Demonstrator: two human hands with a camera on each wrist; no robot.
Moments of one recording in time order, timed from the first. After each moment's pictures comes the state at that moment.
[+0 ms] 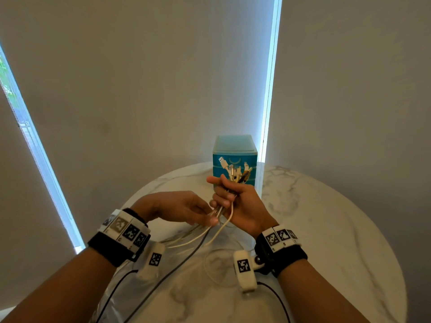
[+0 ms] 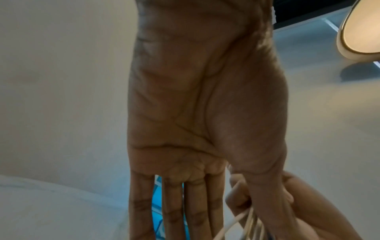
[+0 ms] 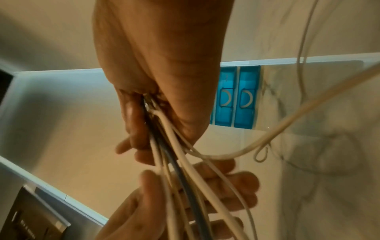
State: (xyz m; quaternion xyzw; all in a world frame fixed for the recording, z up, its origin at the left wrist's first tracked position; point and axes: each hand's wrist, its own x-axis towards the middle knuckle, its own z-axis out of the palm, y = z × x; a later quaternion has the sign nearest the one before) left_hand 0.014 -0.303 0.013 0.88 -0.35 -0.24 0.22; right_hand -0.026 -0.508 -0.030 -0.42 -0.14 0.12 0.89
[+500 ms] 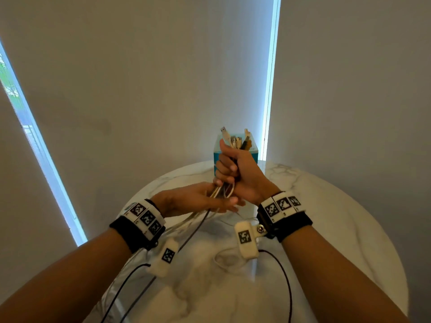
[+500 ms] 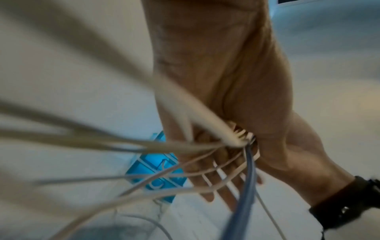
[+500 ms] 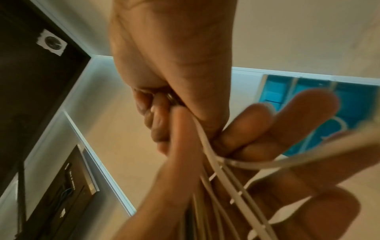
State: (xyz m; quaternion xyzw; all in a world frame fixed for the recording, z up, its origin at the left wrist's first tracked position) left_hand -0.008 -0.337 0.024 0.78 -0.38 -0.27 0.42; right_hand -0.017 -0.507 0.039 -0.52 -0.15 0.06 0.84
